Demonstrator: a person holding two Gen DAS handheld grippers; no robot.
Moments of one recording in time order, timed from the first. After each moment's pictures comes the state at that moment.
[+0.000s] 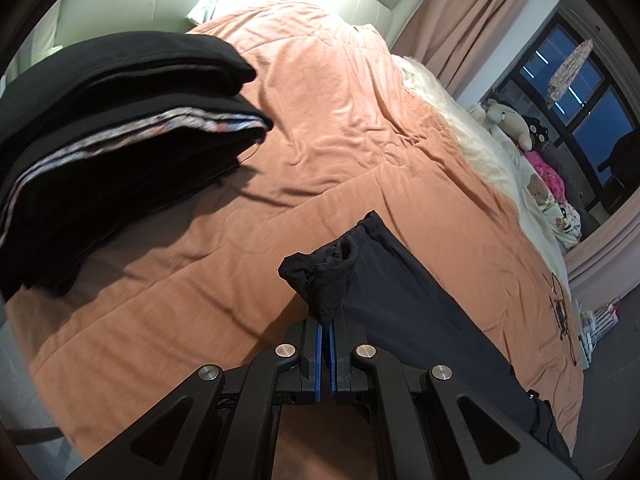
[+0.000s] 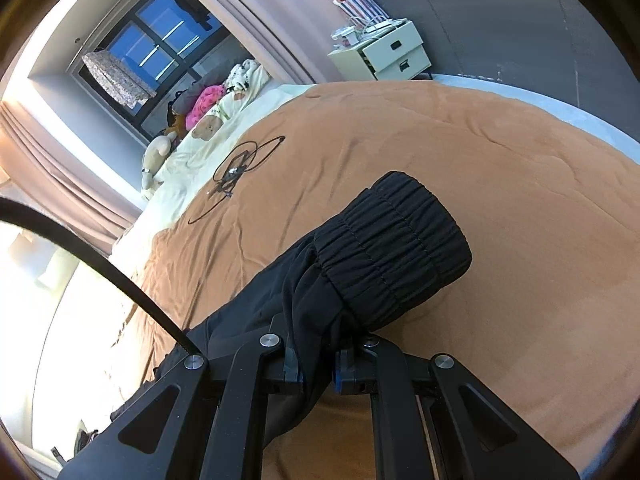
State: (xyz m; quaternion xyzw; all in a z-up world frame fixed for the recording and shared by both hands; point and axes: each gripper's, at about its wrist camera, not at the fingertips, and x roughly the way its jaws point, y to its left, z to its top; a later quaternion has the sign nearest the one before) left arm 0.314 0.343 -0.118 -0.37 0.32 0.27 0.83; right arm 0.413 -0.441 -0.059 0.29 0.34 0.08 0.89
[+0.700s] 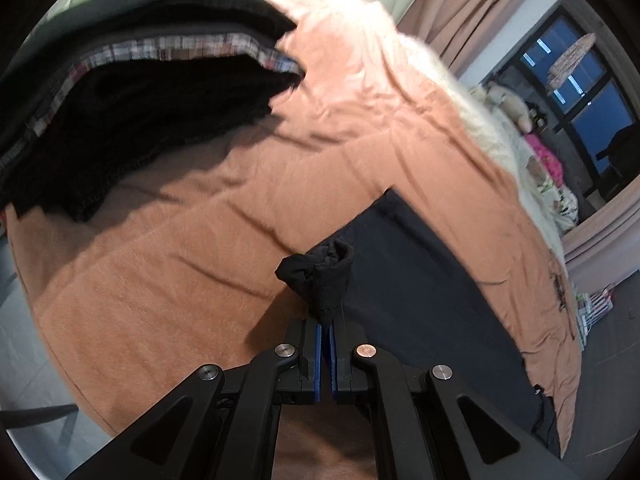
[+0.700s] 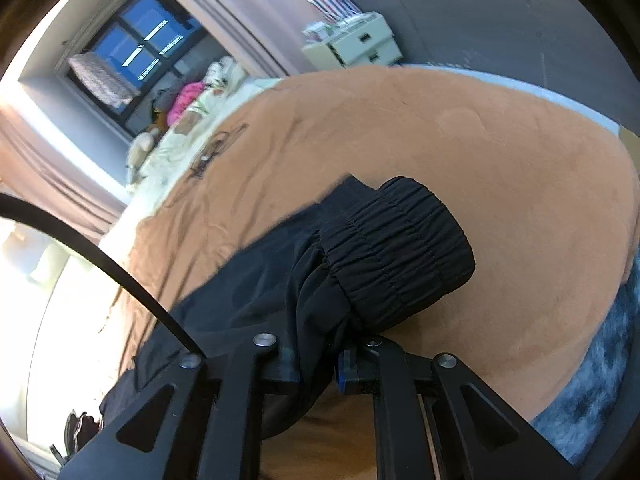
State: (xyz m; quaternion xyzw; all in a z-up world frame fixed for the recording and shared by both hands) left arm 0.274 0.328 -0.157 -0.39 0.36 0.25 0.81; right arm 0.363 -0.469 -0.084 0.29 0.36 0.05 0.88
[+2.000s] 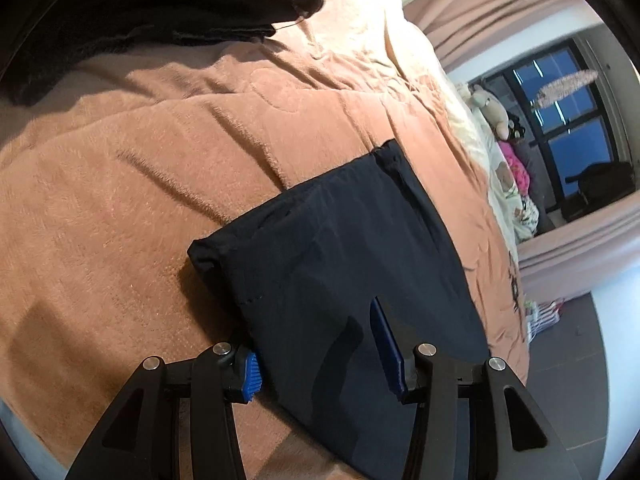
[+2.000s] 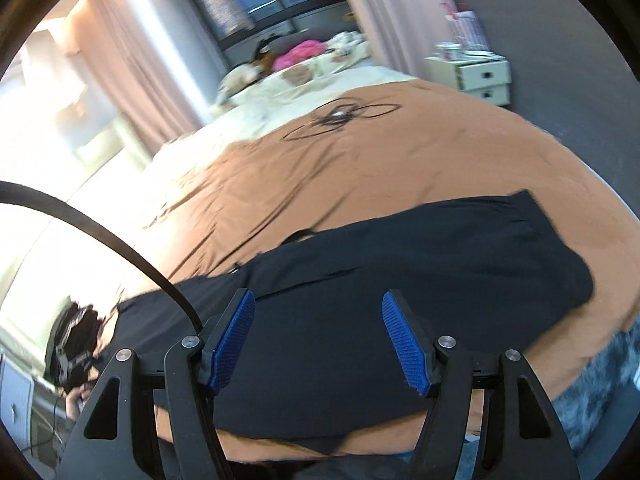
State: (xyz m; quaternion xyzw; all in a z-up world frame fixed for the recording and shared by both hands) left arm 0.271 0.329 -0.215 -0.50 0.32 0.16 0.79; right arm 0.319 -0.248 0.038 0.12 0.35 0.18 0.91
